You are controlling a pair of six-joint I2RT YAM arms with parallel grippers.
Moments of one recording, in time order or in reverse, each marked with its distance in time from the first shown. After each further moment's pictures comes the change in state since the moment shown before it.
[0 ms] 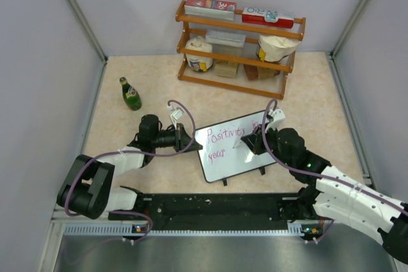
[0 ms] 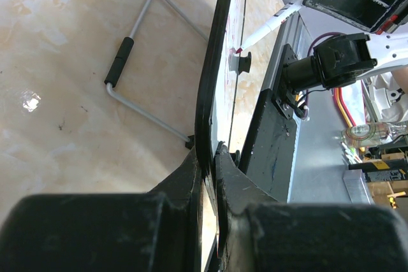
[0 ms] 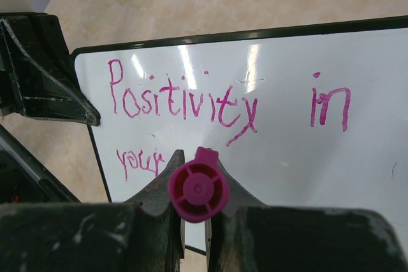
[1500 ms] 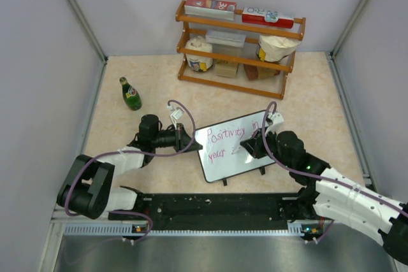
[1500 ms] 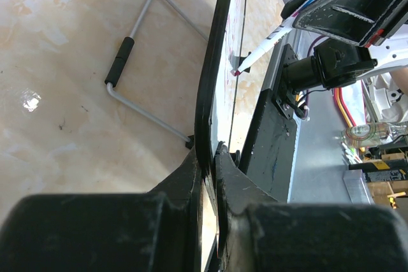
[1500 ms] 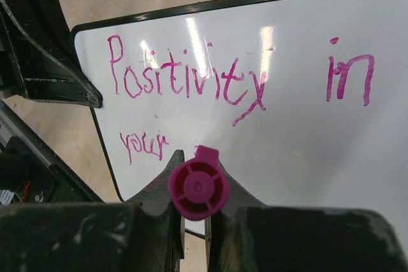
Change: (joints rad) left arm 0.000 0.000 0.000 0.000 0.000 0.000; right arm 0.000 -0.010 -0.046 0.012 -0.051 0.037
